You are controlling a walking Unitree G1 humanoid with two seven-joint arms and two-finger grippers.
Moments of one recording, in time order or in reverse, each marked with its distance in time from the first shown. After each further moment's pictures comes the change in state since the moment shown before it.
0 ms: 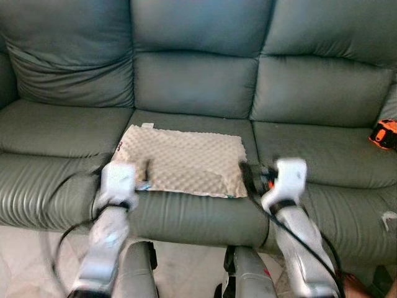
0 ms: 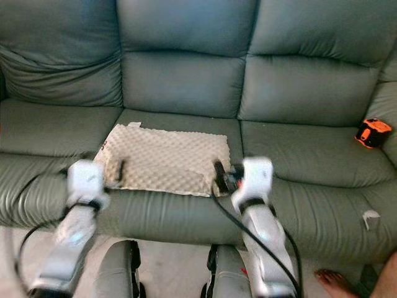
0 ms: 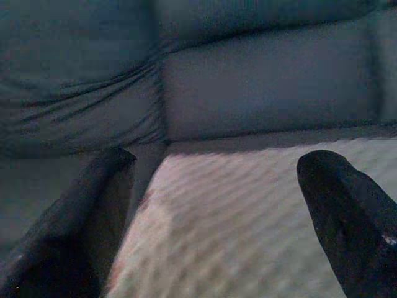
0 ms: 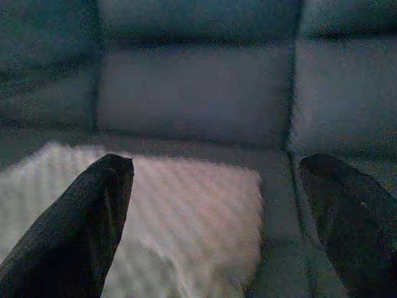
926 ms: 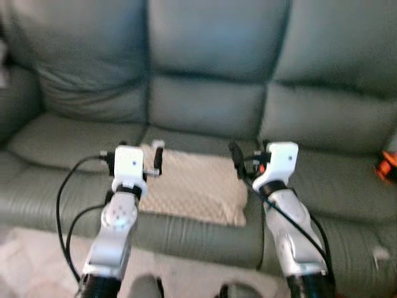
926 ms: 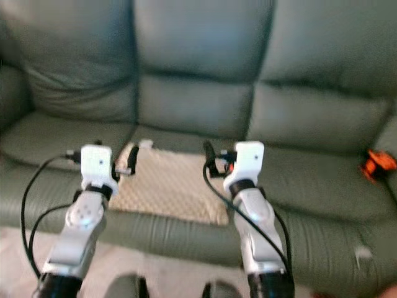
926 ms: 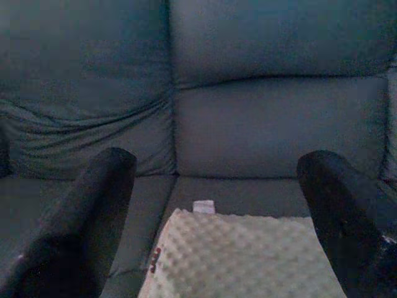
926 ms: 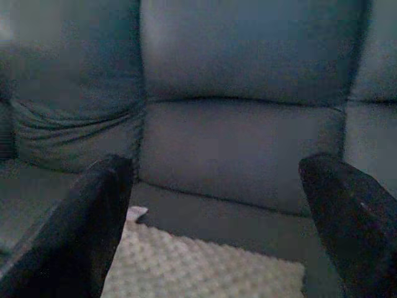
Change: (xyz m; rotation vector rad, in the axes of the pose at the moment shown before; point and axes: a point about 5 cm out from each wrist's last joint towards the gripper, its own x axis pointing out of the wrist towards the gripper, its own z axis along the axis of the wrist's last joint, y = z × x) left arm 0.015 -0.008 0.013 -0.052 0.027 -0.009; right arm 0.021 0.010 0.006 0.030 -0.025 0.037
